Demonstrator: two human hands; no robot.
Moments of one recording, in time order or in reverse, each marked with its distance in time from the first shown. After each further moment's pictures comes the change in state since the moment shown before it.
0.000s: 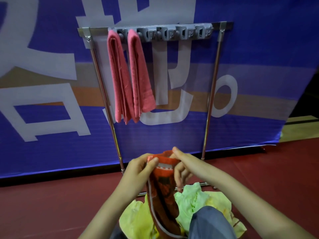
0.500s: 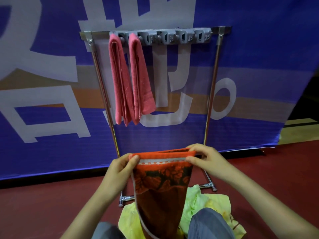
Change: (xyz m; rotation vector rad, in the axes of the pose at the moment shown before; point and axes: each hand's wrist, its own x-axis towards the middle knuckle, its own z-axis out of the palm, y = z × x) left_hand -0.005 -0.006 -0.037 -0.021 0.075 -0.061; right_hand -0.009 0.028 -0.041 -0.293 0.415 -0.414
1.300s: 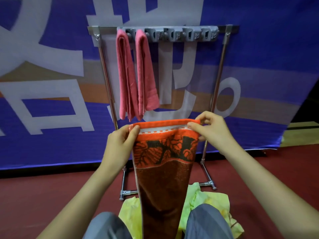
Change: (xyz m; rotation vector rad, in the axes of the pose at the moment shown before) left_hand 0.021 0.033 -0.006 0.162 0.274 0.142; right_hand 0.031 -0.061 -0.016 0.133 0.363 0.115
